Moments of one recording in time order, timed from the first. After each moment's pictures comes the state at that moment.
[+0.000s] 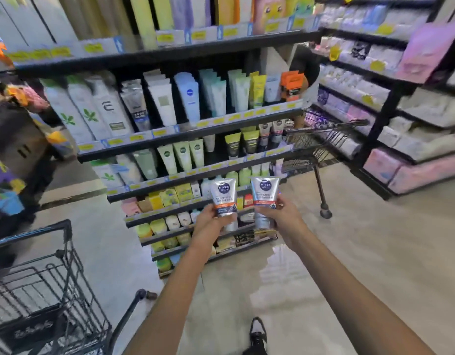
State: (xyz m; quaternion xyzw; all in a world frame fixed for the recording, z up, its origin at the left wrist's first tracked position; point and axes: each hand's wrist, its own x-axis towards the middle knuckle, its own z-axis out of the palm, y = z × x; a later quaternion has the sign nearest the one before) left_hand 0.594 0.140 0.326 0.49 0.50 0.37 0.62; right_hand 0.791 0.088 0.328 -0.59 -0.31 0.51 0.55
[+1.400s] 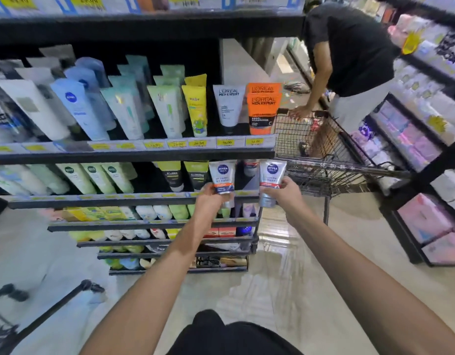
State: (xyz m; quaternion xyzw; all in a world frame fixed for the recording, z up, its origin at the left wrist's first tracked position) left_hand 0.969 0.451 0.270 0.36 0.65 0.39 0.54; right_hand 1.183 0.449 0.282 -0.67 -0.38 0.50 0.41
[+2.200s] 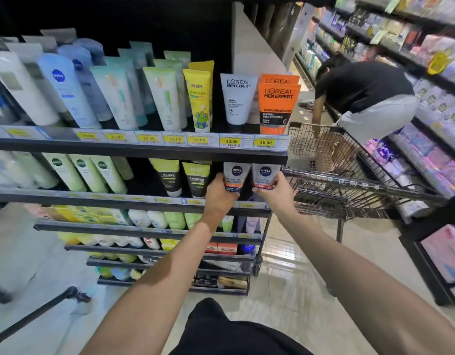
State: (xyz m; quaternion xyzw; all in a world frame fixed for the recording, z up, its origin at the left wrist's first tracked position) left_hand 0.991 0.524 0.215 0.55 0.69 0.37 0.30; right_hand 1.163 0.535 0.211 -0.65 -0.52 0.37 0.41
